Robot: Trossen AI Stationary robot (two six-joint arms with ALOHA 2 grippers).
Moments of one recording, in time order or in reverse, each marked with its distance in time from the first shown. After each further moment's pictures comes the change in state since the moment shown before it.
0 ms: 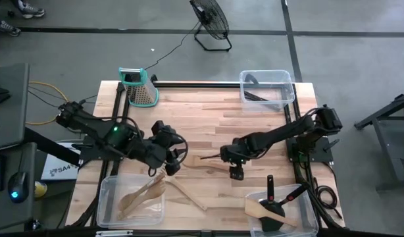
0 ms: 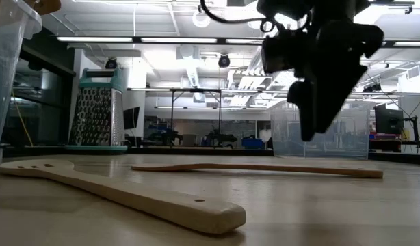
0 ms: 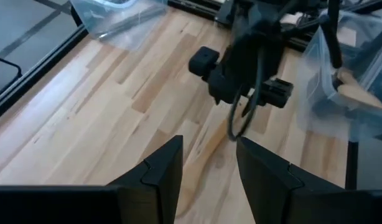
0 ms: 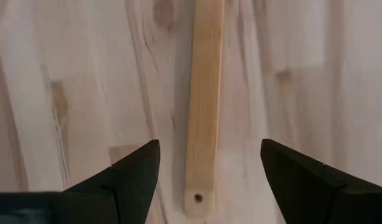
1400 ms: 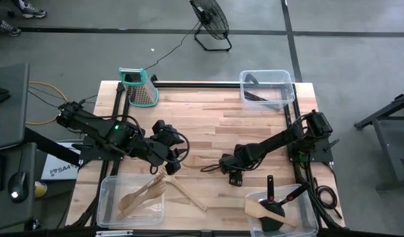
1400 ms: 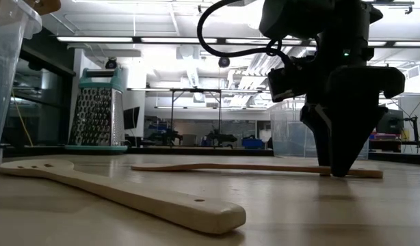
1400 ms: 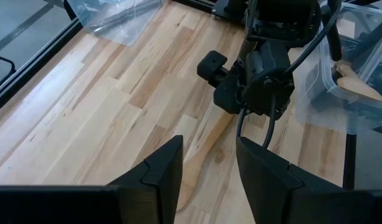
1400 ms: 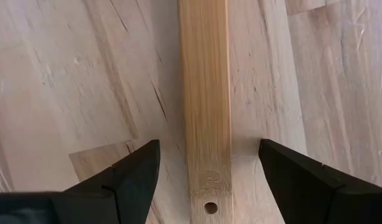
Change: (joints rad) left arm 0.026 0.000 0.000 -0.004 0.048 0.022; right arm 0.084 0.158 0.003 -0.003 0.092 0.164
